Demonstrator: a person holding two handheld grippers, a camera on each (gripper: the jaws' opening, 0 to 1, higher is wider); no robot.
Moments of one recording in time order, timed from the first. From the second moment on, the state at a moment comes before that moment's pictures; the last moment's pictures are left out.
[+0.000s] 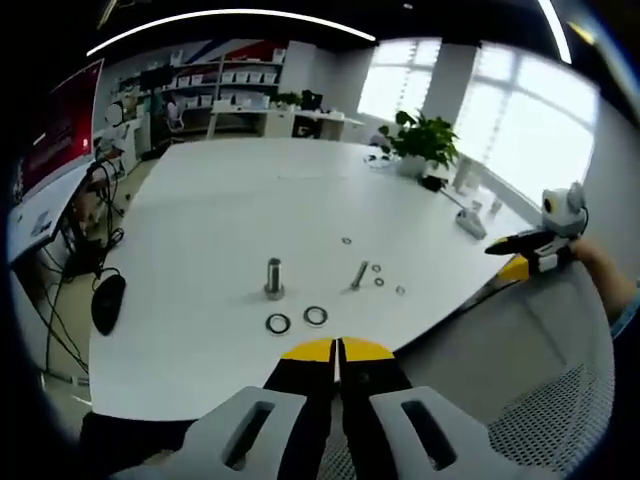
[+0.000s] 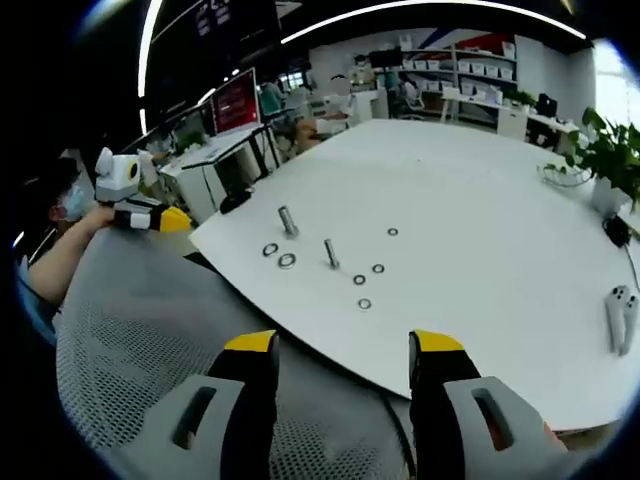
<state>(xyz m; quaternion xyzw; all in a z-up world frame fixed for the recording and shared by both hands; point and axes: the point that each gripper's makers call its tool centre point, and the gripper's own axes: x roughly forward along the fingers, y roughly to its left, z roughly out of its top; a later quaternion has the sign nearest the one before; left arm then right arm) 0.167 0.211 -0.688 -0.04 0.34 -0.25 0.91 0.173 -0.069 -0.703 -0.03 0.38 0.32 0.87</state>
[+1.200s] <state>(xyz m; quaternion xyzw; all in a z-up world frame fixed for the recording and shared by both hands) 0.164 0.214 -0.689 -0.05 0.35 -0.24 0.90 0.166 -0.062 -0.703 -0.04 0.38 0.34 0.86</state>
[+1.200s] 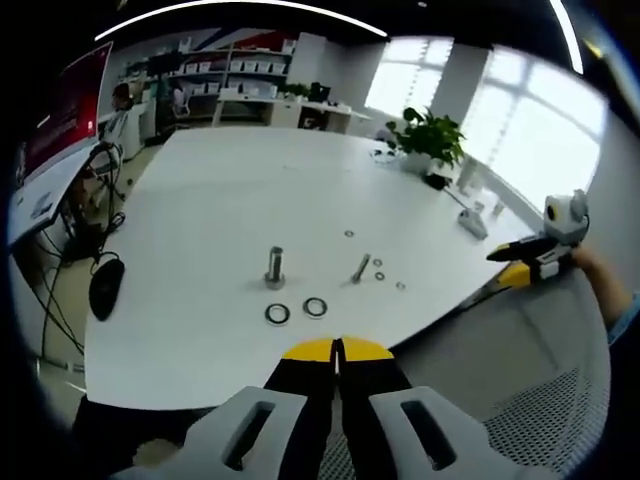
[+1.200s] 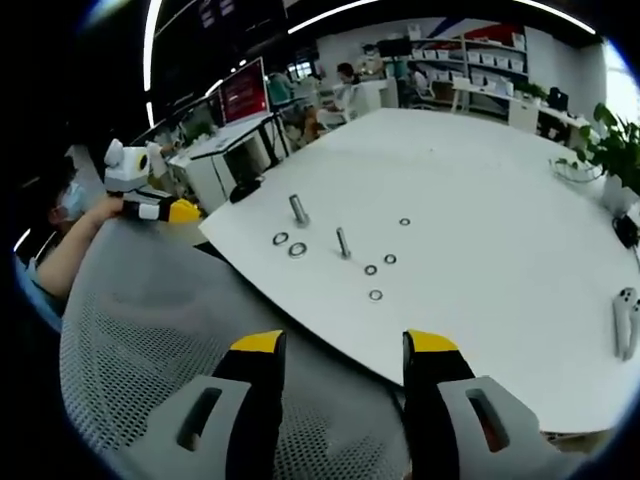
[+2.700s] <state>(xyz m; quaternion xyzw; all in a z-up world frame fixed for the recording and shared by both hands) 0.161 0.211 -0.691 -0.09 0.37 -0.25 0.89 0.162 -0.063 -0.701 -0.04 0.39 0.34 0.86</state>
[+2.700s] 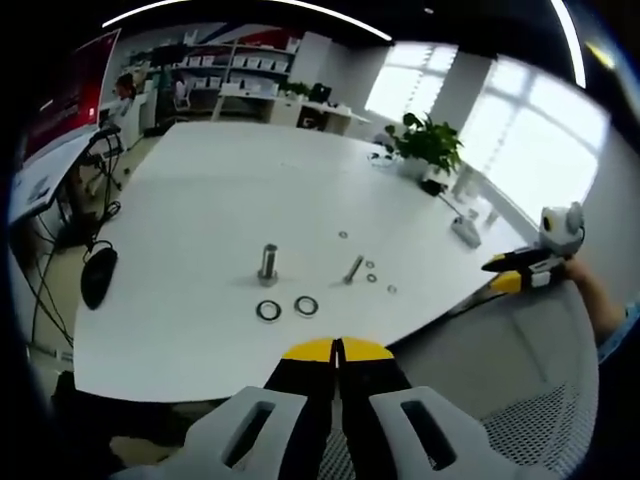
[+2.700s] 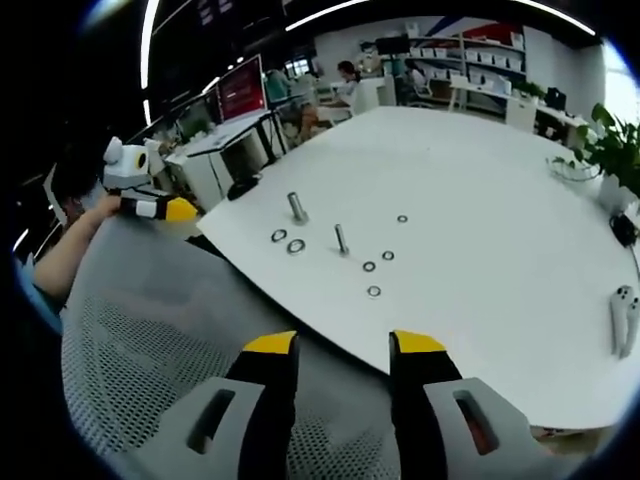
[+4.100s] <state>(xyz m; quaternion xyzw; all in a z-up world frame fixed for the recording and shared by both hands) 0.166 0.215 -0.690 -0.09 0.36 -0.23 0.90 0.154 -0.048 -0.707 -0.04 0.41 0.39 0.83</state>
